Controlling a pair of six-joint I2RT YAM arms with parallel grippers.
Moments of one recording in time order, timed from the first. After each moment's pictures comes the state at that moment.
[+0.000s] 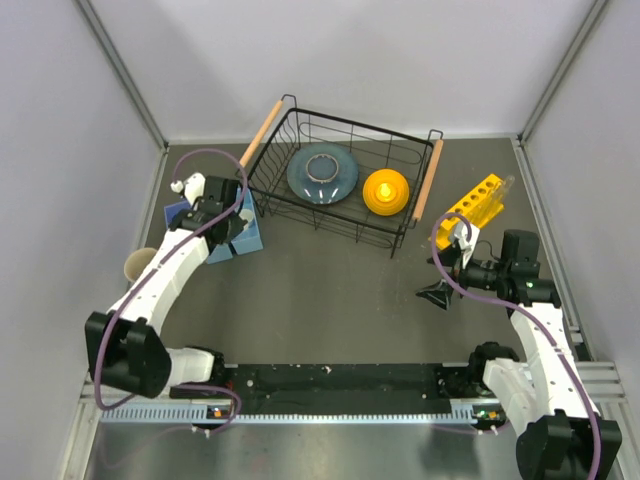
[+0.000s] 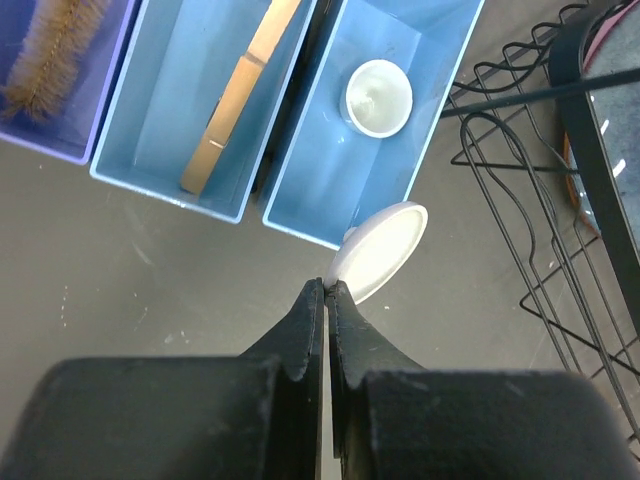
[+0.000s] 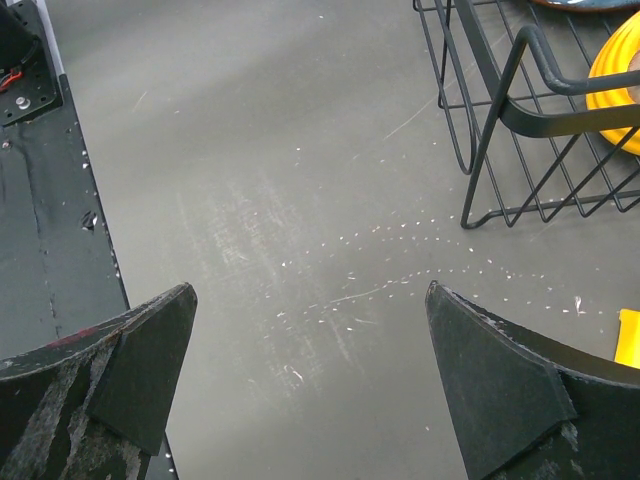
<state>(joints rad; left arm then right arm) -0.25 1.26 1.05 -0.67 -0.38 -0.88 -0.07 0.78 0.60 -0.60 -1.12 -0.60</state>
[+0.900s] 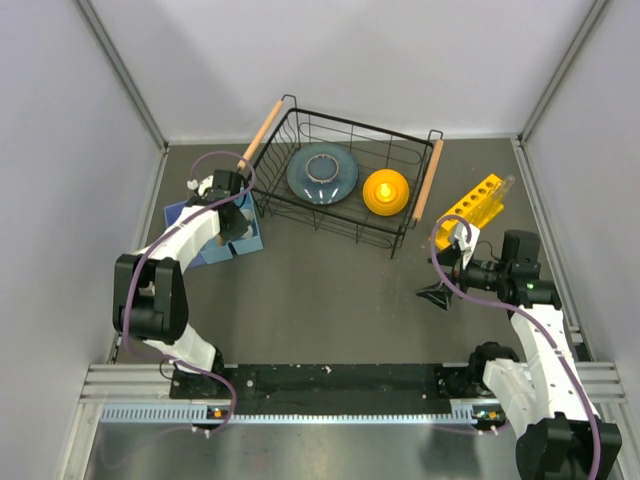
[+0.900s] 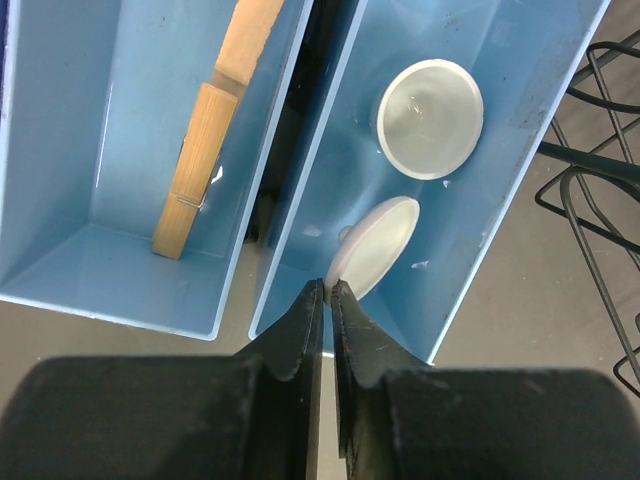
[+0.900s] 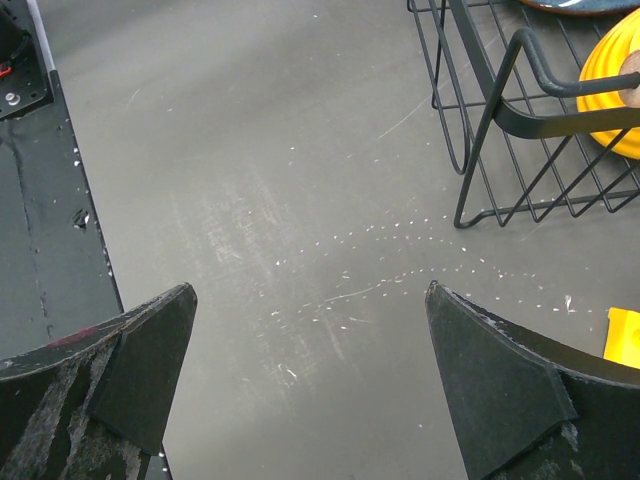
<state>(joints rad) -0.15 1.60 1.13 -0.58 -0.26 -0.76 -0.07 0.77 0.60 -0.60 -1.11 -0.61</state>
